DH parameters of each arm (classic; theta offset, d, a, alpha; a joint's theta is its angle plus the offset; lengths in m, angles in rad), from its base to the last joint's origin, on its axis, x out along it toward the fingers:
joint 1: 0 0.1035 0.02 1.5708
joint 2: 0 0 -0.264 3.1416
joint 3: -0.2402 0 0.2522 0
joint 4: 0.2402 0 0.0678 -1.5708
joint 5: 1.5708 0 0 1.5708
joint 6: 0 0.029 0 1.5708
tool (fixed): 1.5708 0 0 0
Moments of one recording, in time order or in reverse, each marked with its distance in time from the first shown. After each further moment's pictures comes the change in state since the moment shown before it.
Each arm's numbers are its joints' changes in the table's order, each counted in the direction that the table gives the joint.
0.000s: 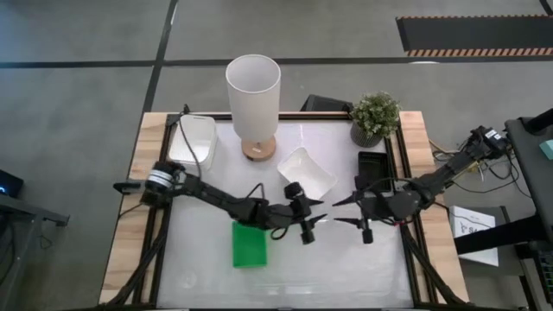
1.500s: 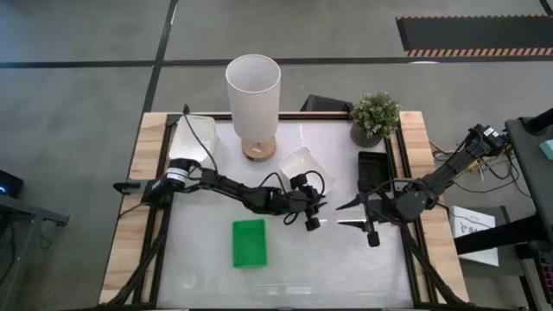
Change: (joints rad) left arm 0.123 -0.126 -0.076 0.137 0.144 -0.026; right arm 0.053 0.034 0.023 -0.033 0.009 0.006
